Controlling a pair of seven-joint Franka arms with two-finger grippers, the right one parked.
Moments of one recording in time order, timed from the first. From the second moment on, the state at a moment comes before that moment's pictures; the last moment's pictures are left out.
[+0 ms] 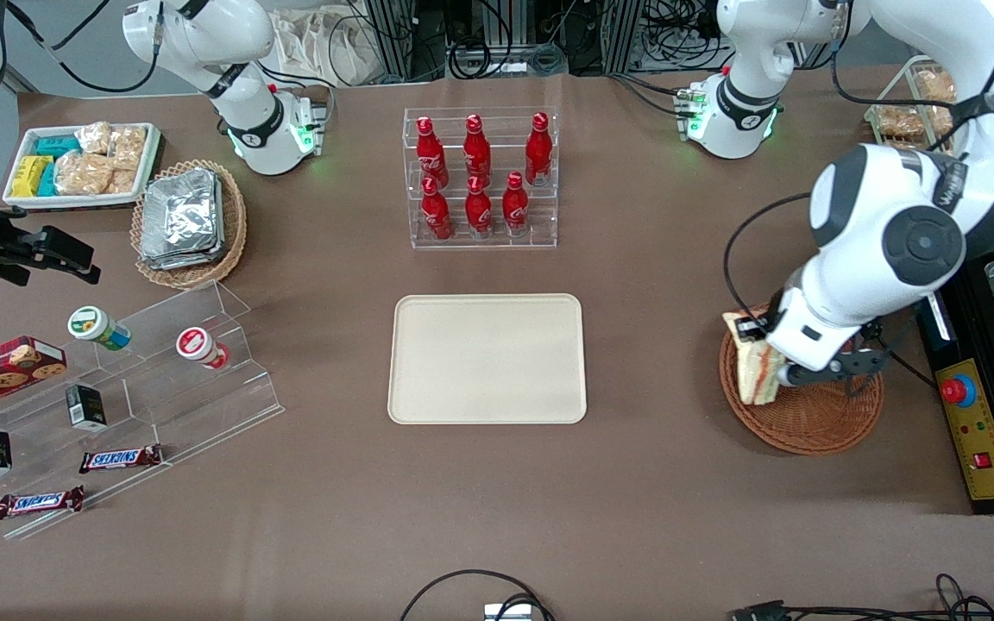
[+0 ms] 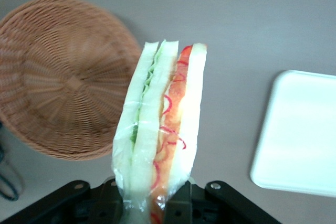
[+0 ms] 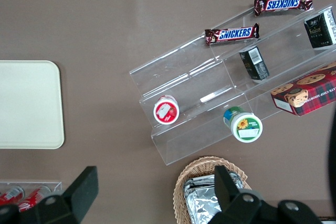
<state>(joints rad) -0.11 0.22 -0.19 -1.70 0.01 1.84 -0.39</state>
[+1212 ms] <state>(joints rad) -0.46 0.69 -0.27 -1.39 0.13 1.87 -0.75</state>
